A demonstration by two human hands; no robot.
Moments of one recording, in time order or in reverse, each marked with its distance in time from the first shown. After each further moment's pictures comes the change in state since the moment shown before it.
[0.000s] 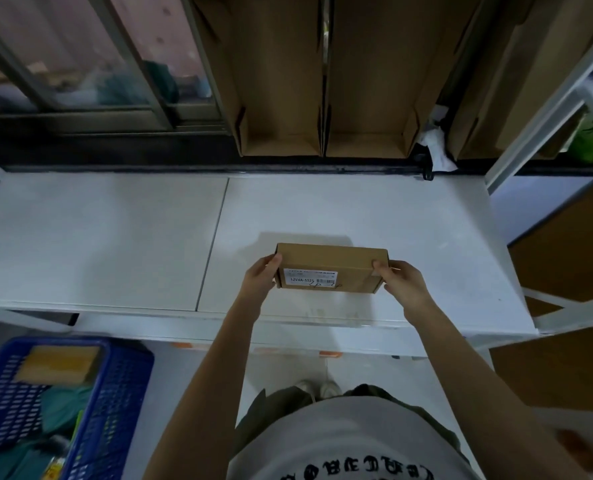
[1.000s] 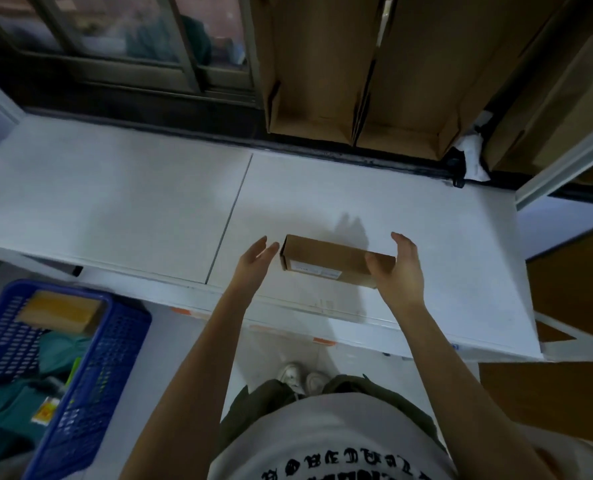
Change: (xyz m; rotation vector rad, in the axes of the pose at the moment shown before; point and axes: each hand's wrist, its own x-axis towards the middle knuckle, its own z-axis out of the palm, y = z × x) left_hand -0.002 -0.009 -0.037 0.055 0.099 0.046; right_hand -0.012 -0.021 0.040 -0.537 0.116 -0.422
